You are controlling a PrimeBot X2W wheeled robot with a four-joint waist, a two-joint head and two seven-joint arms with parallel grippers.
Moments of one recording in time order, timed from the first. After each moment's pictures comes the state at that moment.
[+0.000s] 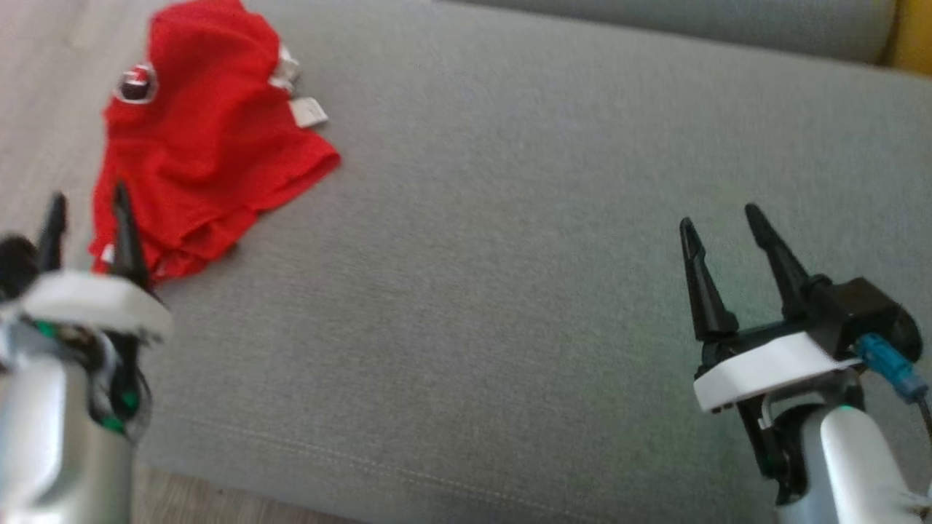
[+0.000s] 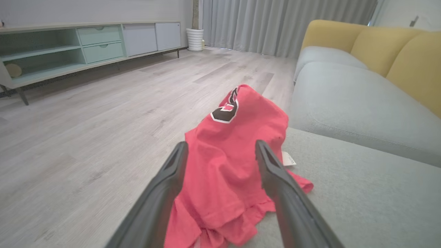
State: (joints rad) left arm -0.31 0.22 0.03 0.34 -0.32 0.02 -0.14; right arm -0.08 -0.05 0.09 -0.07 0.07 0.12 0.05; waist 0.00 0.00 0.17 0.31
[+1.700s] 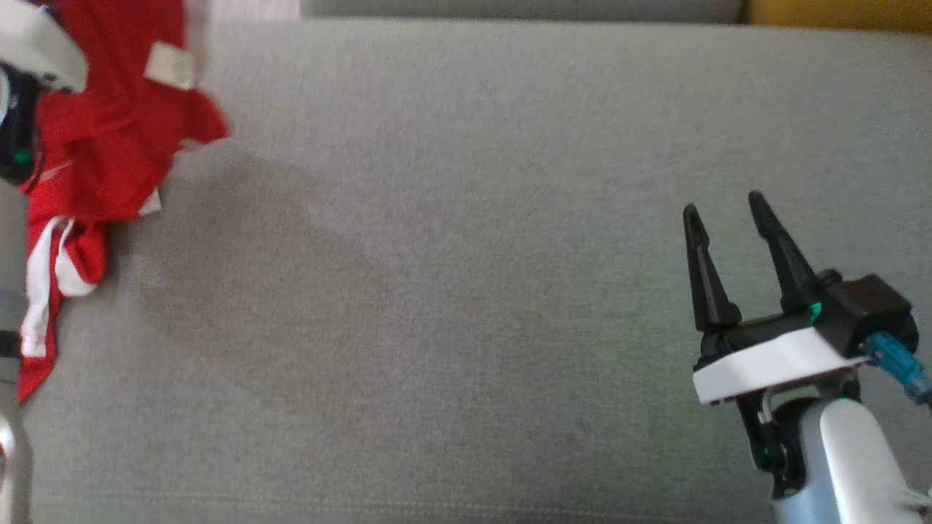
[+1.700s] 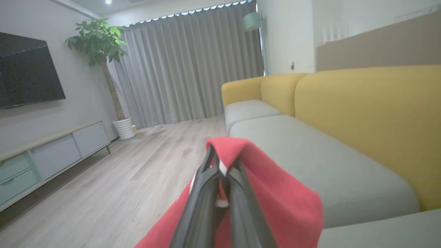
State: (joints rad) left arm -1.00 0.40 -0.25 0.73 -0.29 -0.12 -0.20; right arm -0.11 -0.05 0.09 -0.06 0.12 0.12 0.01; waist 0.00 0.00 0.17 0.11
